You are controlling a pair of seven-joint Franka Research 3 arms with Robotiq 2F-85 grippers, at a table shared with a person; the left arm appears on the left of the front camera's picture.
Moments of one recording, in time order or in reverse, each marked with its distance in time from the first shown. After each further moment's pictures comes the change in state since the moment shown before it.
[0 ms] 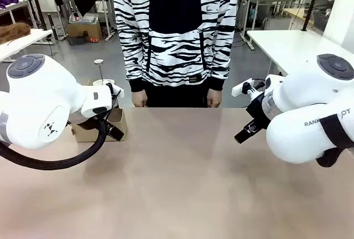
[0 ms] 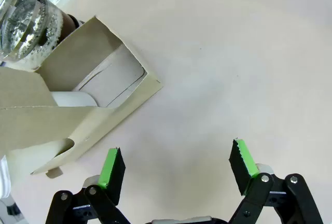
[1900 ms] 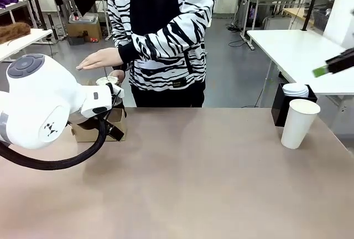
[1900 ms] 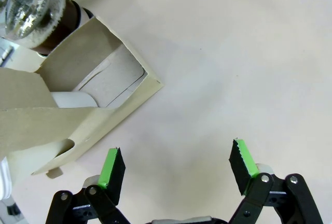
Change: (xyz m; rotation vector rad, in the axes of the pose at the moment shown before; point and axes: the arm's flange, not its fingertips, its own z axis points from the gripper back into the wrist) left arm 0.000 0.000 0.000 0.001 0.000 0.000; right arm -0.040 -0.231 0.176 0.225 -0.354 -0.025
